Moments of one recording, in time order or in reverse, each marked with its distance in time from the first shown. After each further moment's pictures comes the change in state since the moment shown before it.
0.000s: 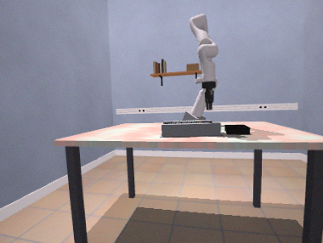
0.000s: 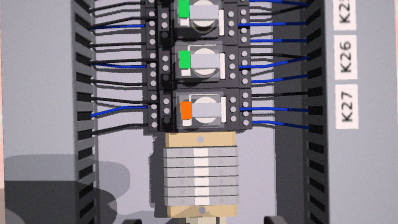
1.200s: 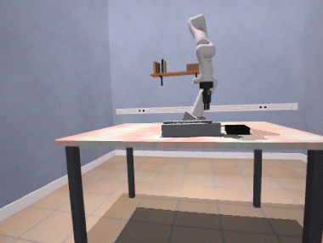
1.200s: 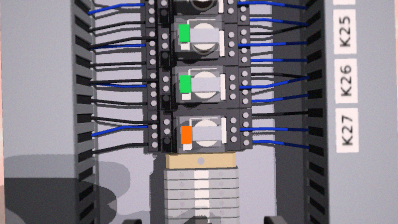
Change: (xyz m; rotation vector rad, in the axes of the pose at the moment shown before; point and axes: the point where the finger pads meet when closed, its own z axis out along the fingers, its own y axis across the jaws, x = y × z) arm 0.014 0.000 0.000 0.000 0.000 0.000
